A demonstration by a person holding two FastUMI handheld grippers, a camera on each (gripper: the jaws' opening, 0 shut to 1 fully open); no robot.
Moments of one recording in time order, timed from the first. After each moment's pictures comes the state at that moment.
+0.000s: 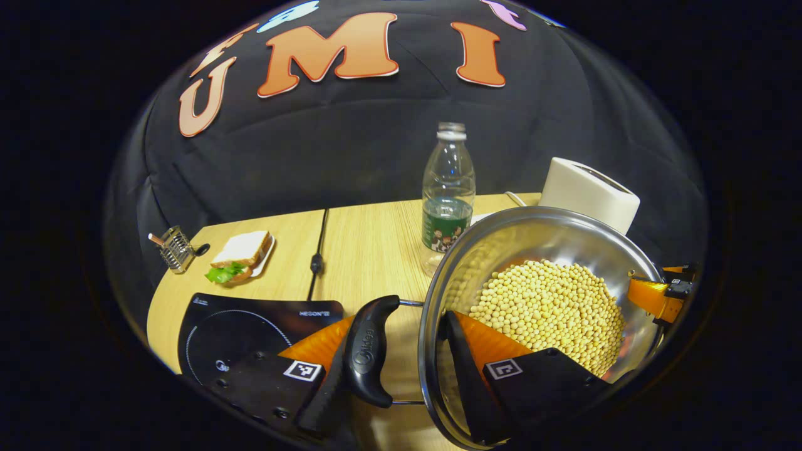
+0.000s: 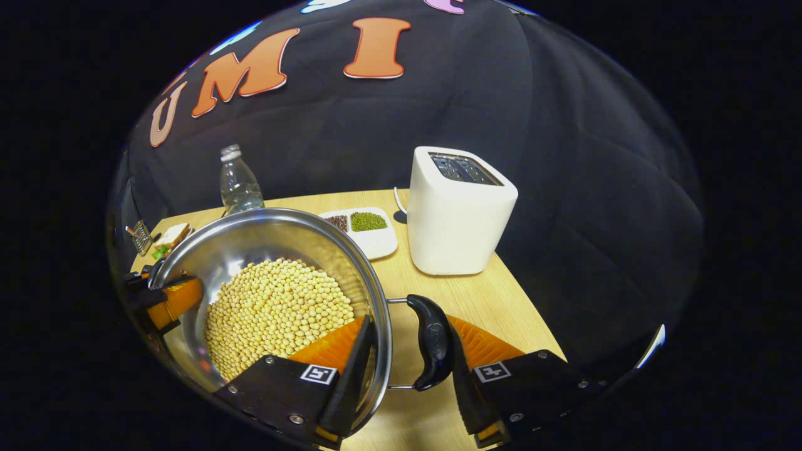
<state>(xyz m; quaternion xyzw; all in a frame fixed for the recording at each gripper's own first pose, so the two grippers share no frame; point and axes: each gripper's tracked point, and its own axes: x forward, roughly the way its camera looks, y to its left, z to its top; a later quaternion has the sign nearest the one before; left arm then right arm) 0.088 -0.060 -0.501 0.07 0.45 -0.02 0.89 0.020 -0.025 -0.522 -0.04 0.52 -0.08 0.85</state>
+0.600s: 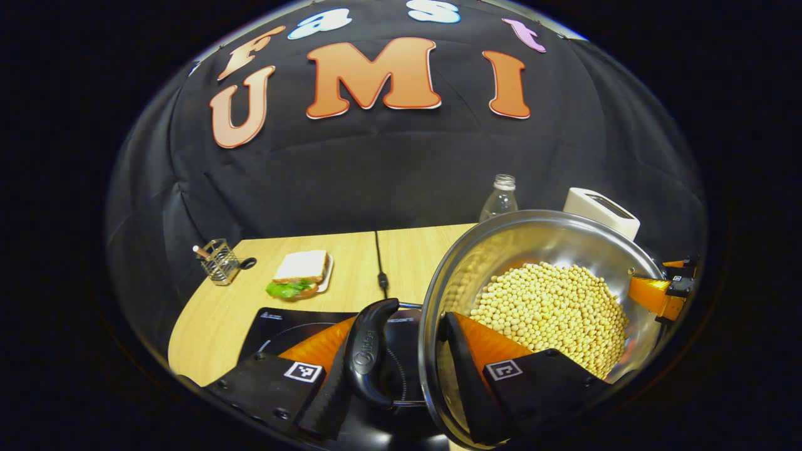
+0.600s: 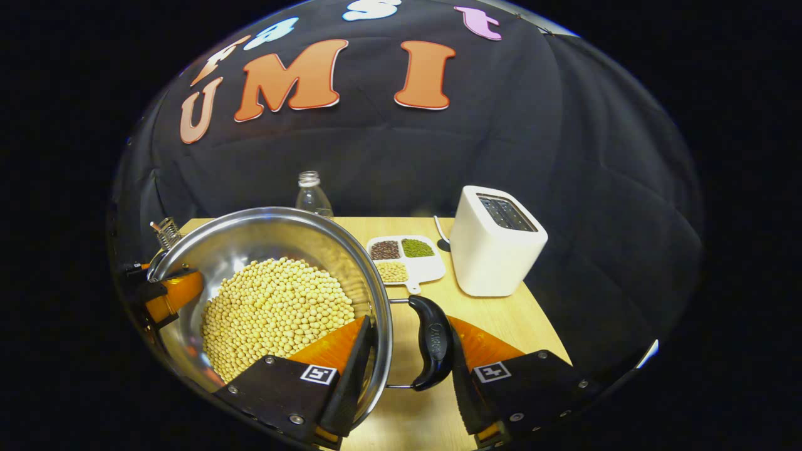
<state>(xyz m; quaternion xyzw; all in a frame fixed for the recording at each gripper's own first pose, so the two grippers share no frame) 0.073 0.026 -0.420 0.09 0.41 0.02 0.91 0.037 0.015 -0.502 -0.05 0.49 -0.02 0.87</state>
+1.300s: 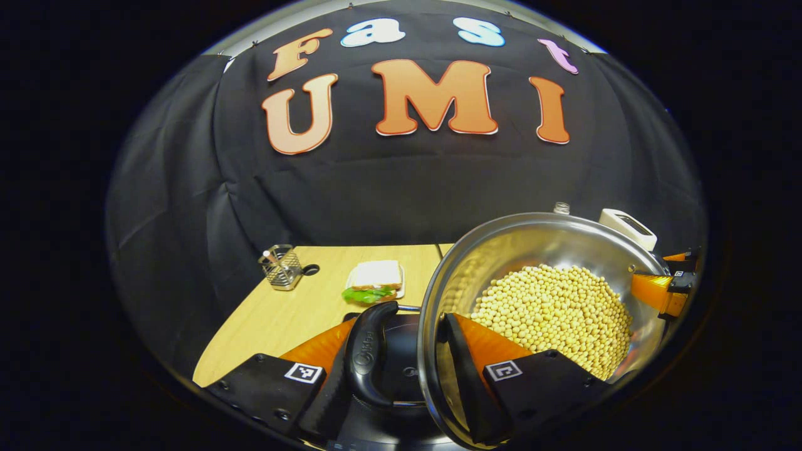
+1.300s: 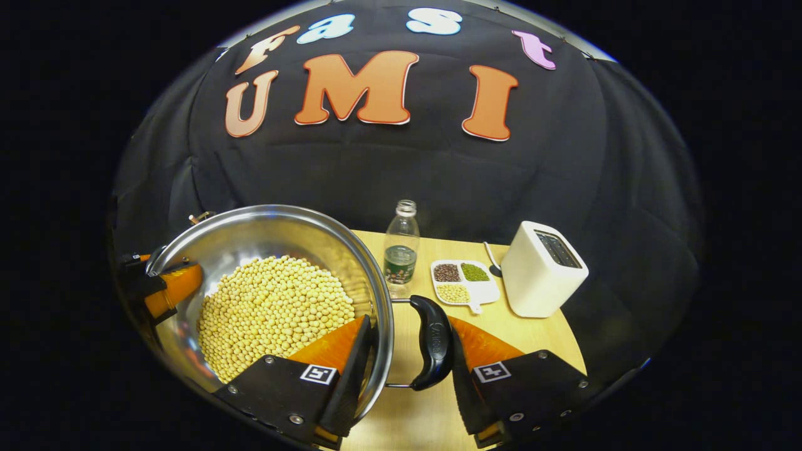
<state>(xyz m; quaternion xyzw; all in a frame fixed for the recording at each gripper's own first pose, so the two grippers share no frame) 0.048 0.140 -0.348 0.10 0.38 0.08 0.92 0.064 0.032 -0.537 -0.07 0.47 0.05 0.88</state>
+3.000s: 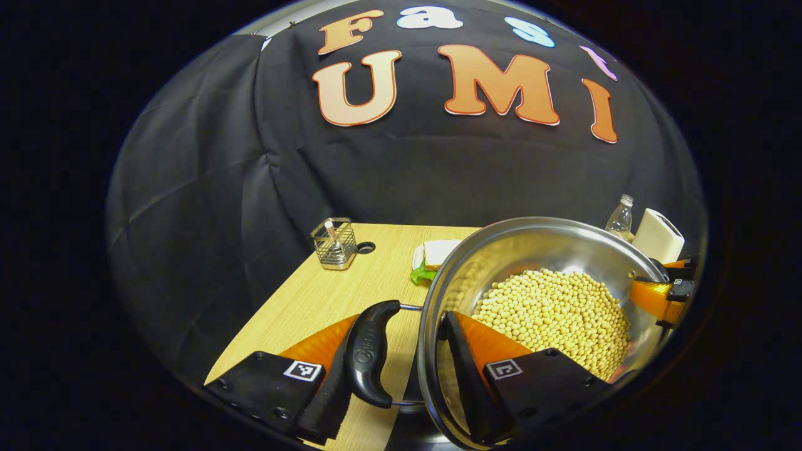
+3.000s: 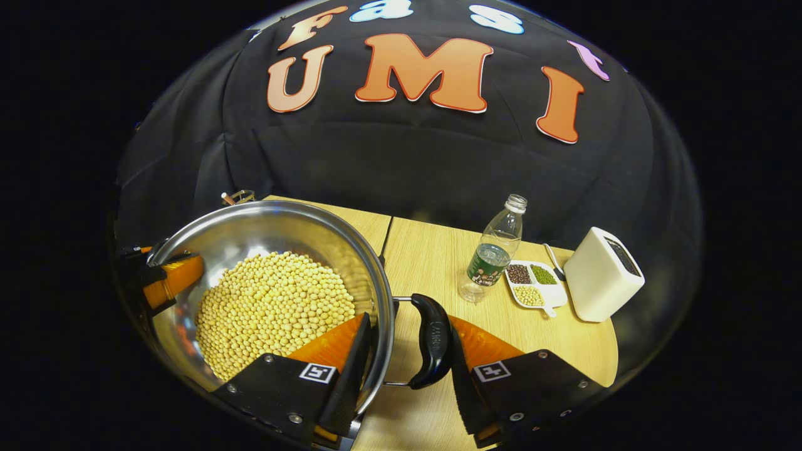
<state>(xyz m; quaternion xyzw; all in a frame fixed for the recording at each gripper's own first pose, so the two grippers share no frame) 0.025 0.264 -0.381 0.08 0.40 0.14 0.90 0.079 0.043 -0.566 -0.08 0.50 0.12 0.86</state>
